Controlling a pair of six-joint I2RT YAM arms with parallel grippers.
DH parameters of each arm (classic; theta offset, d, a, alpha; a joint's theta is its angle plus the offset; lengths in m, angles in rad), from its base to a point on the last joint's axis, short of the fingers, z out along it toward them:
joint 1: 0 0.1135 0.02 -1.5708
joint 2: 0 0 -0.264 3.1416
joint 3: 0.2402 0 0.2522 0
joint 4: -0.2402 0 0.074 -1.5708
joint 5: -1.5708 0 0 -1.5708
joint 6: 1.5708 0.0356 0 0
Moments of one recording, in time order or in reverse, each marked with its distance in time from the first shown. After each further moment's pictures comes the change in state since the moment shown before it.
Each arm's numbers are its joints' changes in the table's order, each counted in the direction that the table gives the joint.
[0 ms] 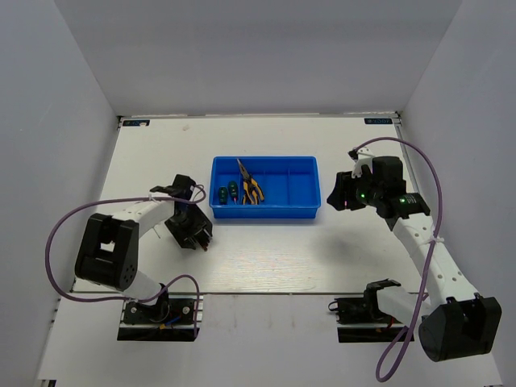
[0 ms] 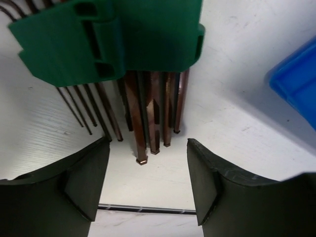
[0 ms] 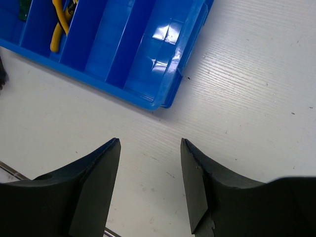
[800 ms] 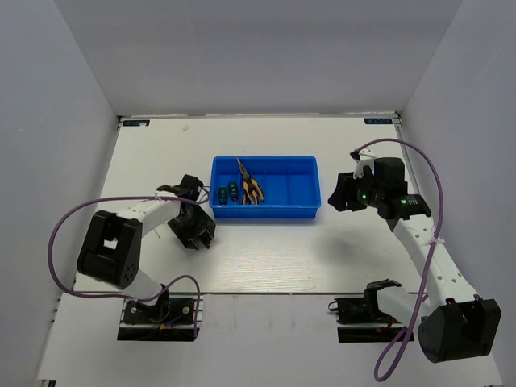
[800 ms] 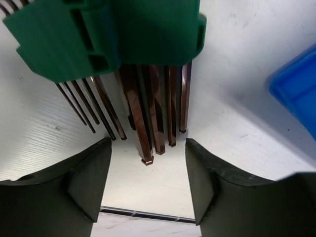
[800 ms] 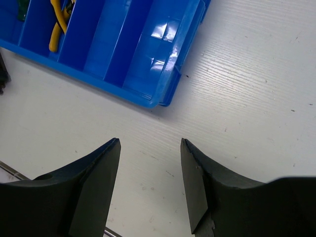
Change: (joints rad) left arm -0.063 0.042 0.034 -0.022 0.069 -0.085; right arm -0.015 -0.011 -0.012 0.000 0.011 0.000
